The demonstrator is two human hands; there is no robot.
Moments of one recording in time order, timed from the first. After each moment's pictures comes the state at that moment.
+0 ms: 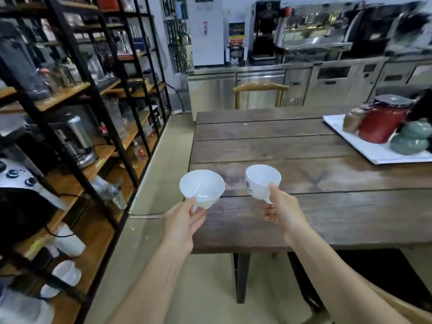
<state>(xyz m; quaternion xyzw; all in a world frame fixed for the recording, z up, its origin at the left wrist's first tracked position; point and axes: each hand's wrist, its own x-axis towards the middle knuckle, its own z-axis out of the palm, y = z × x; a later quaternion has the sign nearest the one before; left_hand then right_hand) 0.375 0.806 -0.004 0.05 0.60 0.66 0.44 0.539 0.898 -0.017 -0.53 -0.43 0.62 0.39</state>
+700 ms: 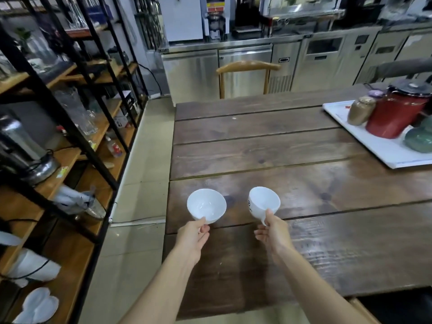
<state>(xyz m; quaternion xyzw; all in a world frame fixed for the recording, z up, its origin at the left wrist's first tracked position) 0.318 0.981 -0.101 -0.02 0.63 0.54 0.56 0.489 1.044 -0.130 -0.61 -0.28 0.64 0.38</state>
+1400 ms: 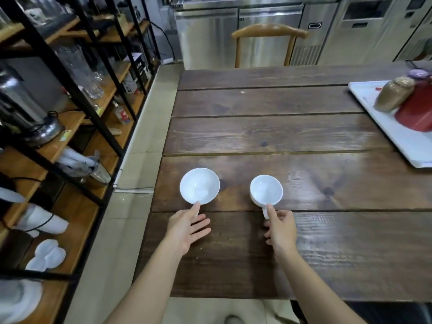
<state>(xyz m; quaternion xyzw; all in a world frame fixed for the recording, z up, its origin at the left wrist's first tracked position) 0.343 0.989 -0.126 -0.02 0.67 0.51 0.54 0.534 1.061 -0.163 -0.68 -0.39 0.53 0.32</state>
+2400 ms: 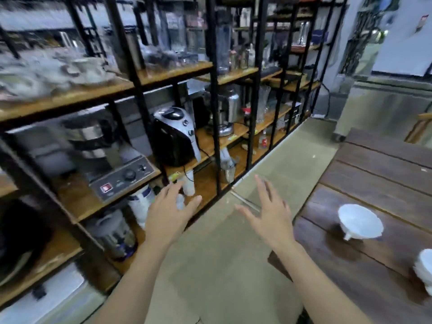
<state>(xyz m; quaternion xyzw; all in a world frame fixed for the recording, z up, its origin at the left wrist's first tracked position) 0.231 0.625 -0.022 0.14 0.92 0.35 -0.03 0.327 0.823 -0.027 -0.18 -0.94 0.26 0.15</state>
